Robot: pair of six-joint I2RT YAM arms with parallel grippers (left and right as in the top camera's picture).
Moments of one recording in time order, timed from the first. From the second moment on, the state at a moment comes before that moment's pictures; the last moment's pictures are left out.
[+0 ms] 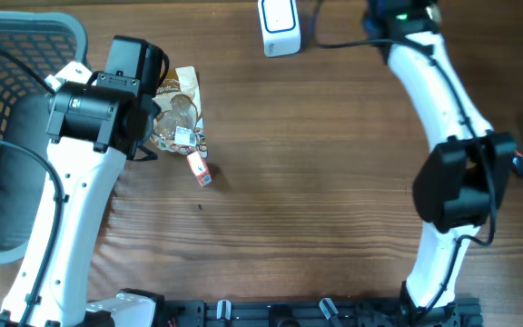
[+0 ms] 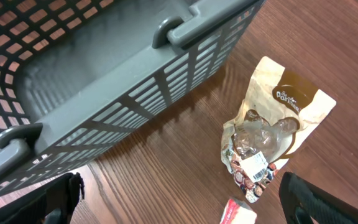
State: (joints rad) left arm -0.23 1.46 1.62 -1.43 -0.59 -1.01; right arm 0.14 2.13 1.95 -0.49 0.67 -0.42
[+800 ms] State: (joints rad) left arm -0.23 1.46 1.62 -1.43 -0.59 -1.01; right arm -0.51 1.86 1.52 -0.41 0.20 0.00
